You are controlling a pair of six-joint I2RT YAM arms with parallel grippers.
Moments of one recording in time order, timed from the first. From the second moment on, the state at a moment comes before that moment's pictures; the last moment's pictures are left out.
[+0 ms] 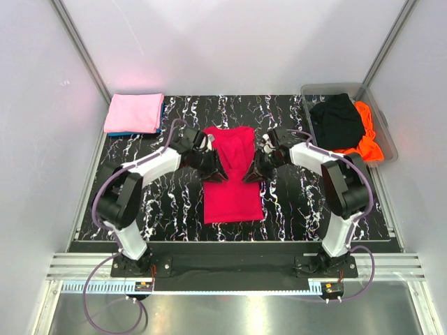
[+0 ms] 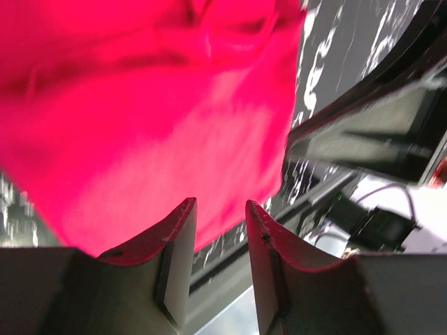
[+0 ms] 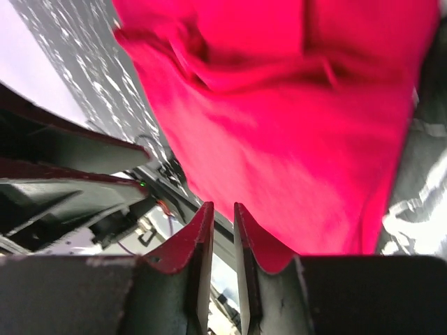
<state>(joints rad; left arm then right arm) -0.48 1.72 1.12 -0.43 0.53 -0.71 0.38 1.84 1.14 -0.44 -0.67 0.71</state>
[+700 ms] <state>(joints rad) -0.31 1.93 1.16 -0.40 0.57 -0.67 0.36 2.19 1.39 -0.42 -0.81 0.72</state>
